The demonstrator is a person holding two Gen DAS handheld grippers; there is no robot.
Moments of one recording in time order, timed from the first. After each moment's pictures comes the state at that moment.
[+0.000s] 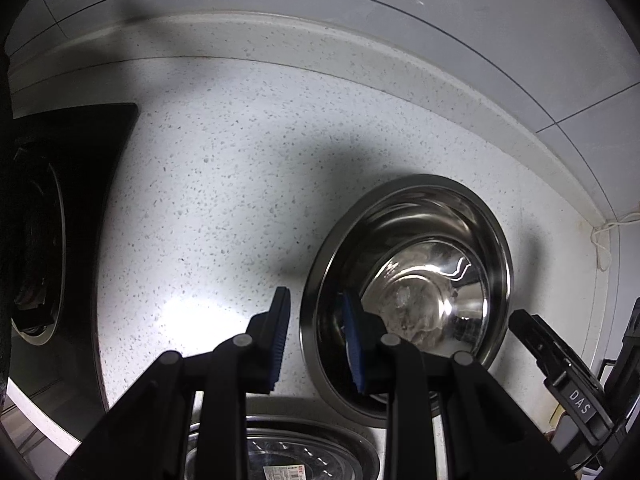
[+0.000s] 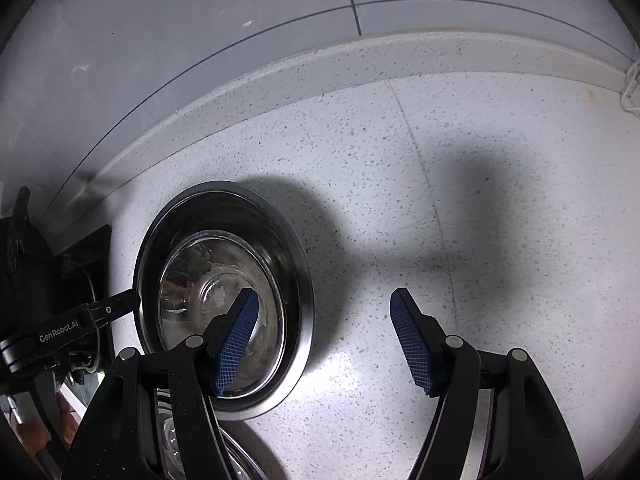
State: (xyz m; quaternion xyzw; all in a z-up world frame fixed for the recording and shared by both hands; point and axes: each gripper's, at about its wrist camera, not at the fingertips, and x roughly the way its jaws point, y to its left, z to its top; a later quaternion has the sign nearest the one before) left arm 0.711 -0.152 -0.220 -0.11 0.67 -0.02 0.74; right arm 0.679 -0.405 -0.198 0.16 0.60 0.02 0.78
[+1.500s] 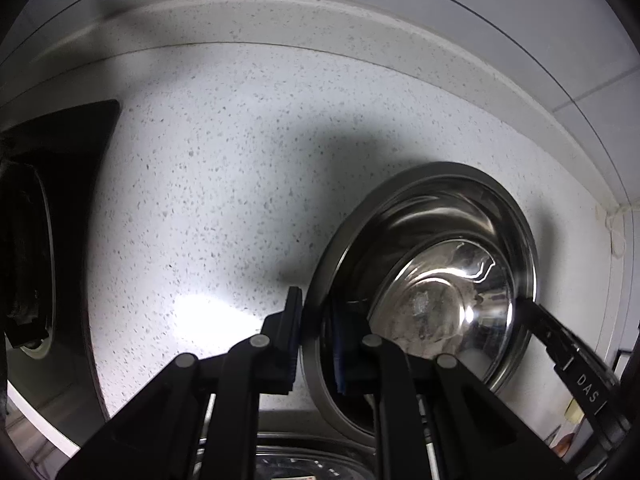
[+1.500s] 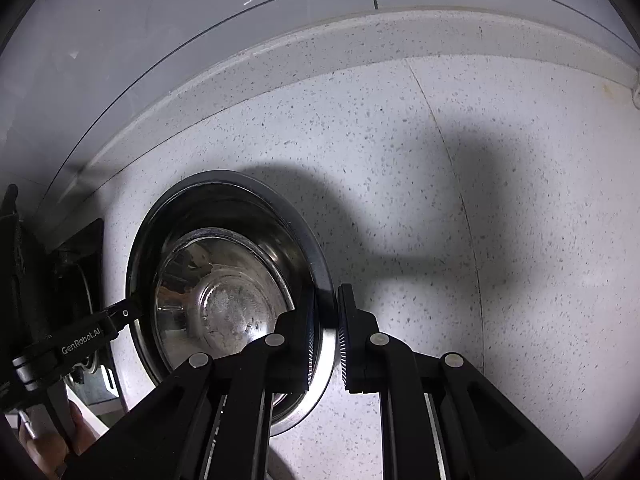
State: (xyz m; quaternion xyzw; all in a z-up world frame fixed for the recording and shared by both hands) left arm 0.722 -0.165 -0.249 -0.08 0.68 -0.03 0.73; right arm 0.689 -0.390 -0.213 0.16 0.62 0.02 0.77
